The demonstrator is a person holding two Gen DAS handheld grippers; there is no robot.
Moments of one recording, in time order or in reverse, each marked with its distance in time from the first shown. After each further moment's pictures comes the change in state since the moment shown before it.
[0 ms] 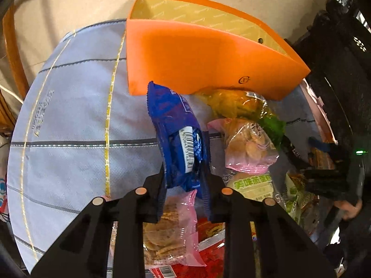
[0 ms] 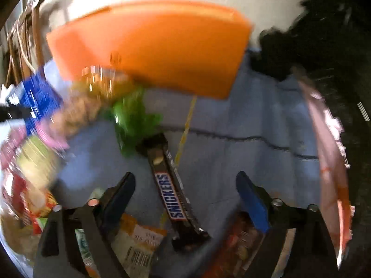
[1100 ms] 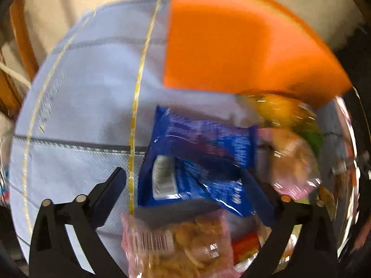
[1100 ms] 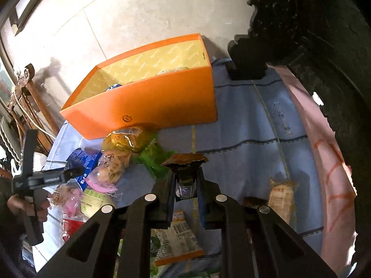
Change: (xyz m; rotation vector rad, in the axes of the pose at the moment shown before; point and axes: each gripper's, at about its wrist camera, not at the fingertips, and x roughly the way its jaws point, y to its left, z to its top) left arm 0.052 0.041 0.021 -0.146 0.112 0.106; right arm -0.074 -0.026 0.007 0.335 -0.111 0.115
